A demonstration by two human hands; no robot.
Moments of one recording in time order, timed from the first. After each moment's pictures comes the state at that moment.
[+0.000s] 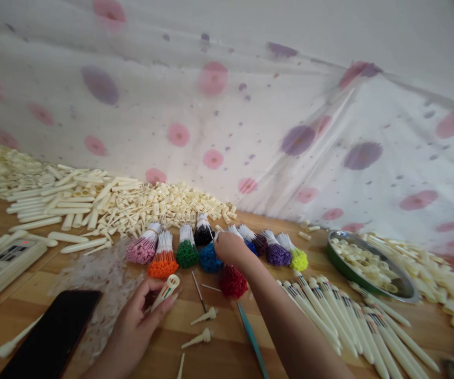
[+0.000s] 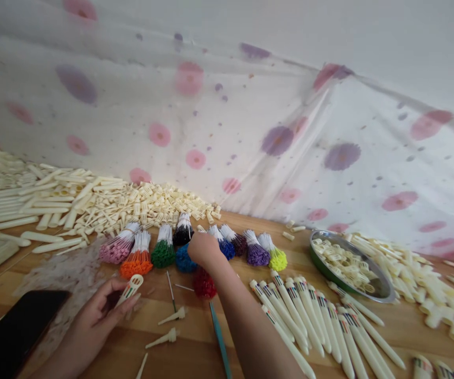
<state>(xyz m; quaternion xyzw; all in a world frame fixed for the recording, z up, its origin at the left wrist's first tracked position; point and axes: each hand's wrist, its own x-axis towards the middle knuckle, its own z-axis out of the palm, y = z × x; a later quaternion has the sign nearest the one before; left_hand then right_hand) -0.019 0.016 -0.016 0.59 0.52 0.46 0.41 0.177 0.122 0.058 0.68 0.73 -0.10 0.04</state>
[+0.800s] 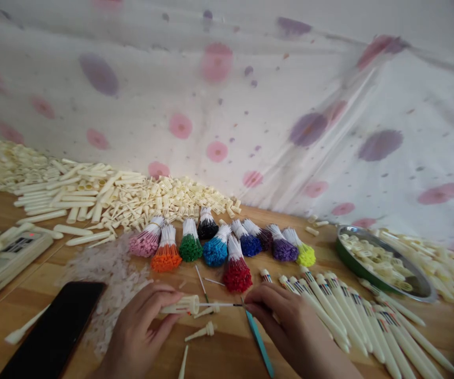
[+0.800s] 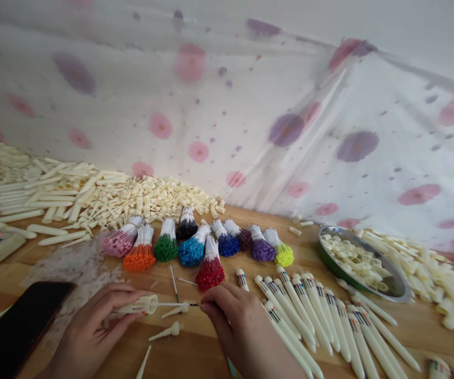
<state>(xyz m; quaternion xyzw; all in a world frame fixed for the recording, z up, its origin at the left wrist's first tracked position) -0.019 0.003 -0.006 0.79 0.40 0.46 0.05 0.232 -0.015 0.067 0.51 0.80 -0.18 -0.25</state>
